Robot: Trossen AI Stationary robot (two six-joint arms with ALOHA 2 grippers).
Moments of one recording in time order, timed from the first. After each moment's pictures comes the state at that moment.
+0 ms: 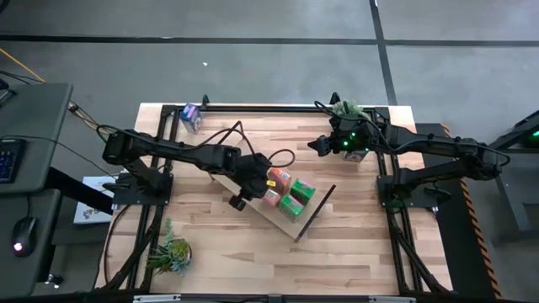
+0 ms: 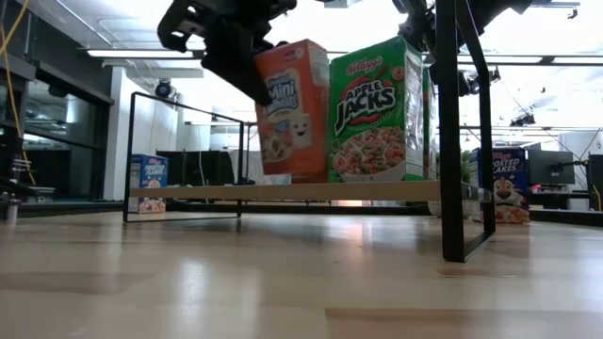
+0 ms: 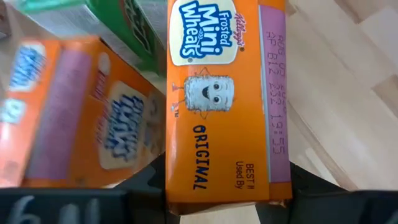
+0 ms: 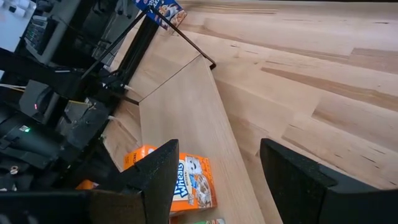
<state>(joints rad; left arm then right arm) -0.05 1.65 1.27 -0.62 0.13 0.53 -0.27 1.08 0.89 -0.41 0.03 0.87</state>
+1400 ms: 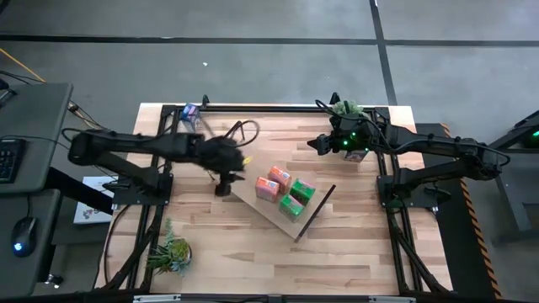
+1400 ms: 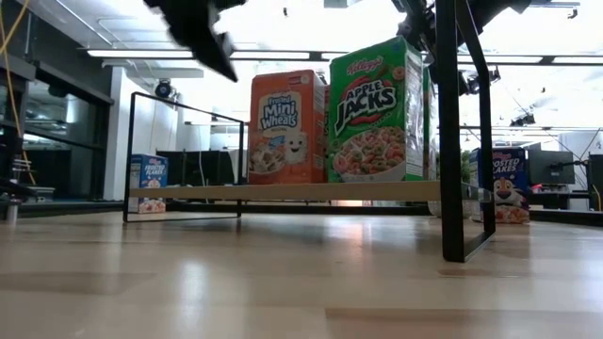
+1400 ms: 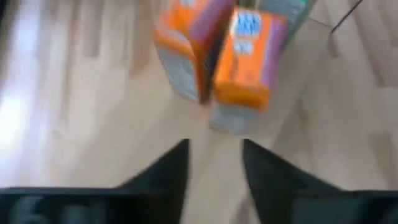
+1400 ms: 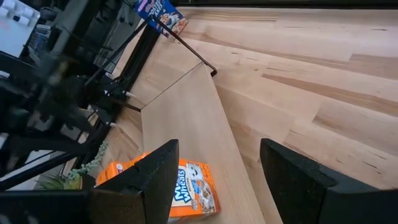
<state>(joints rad) 0.03 1.29 1.07 -0.66 0.03 0.09 -0.27 1.08 0.89 -0.39 0.05 0.88</state>
